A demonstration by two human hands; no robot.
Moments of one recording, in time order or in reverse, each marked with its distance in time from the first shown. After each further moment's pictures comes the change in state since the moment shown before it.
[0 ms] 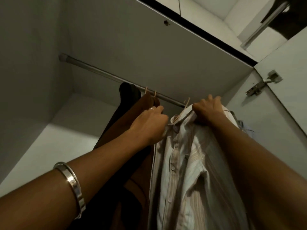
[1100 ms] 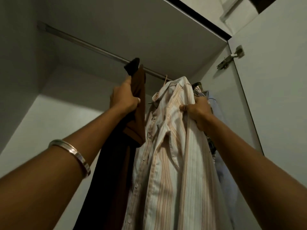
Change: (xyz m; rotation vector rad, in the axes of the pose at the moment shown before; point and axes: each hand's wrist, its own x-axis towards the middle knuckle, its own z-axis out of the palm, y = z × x) left_hand -0.031 0.046 -0.026 -0.672 0.049 -0.716; right_hand -0.145 0.028 0.010 1.570 -0.121 0.531
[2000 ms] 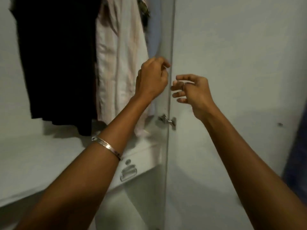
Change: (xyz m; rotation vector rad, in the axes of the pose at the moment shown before) left_hand -0.360 0.159 0.005 -0.258 -0.395 0.142; right_hand -0.348 0.021 -0.229 0.064 -0.104 0.496
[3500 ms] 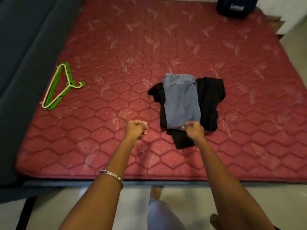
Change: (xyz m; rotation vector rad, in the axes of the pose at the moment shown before) left_hand -0.911 0.829 -0.459 -0.909 -2.594 0.342; right_hand -1.391 -0.208 -0.145 -0.252 2.516 1.292
